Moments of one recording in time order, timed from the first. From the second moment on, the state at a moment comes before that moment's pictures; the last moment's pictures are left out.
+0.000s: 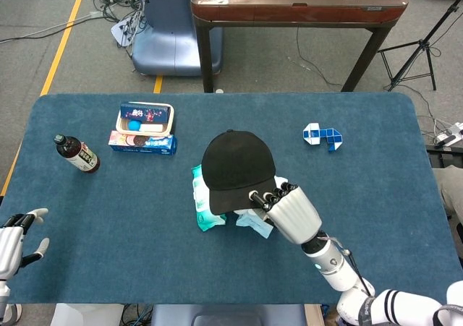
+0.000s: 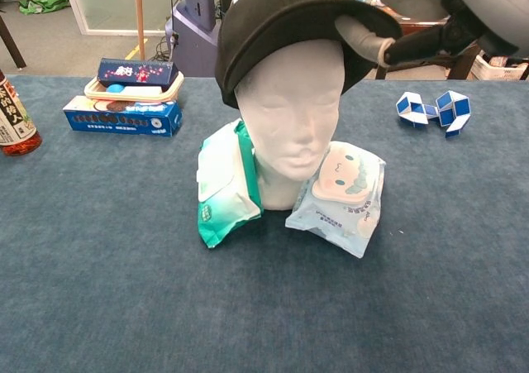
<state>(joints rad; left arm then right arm) -0.07 -1.11 -0.05 -1.63 1.43 1.47 0.08 0.56 -1.58 0.19 -1.52 -1.90 1.55 -0.46</state>
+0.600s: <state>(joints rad) -0.07 -1.12 -0.05 -1.63 1.42 1.46 0.09 0.61 -1.56 0.28 -1.44 -1.94 1.58 -0.50</state>
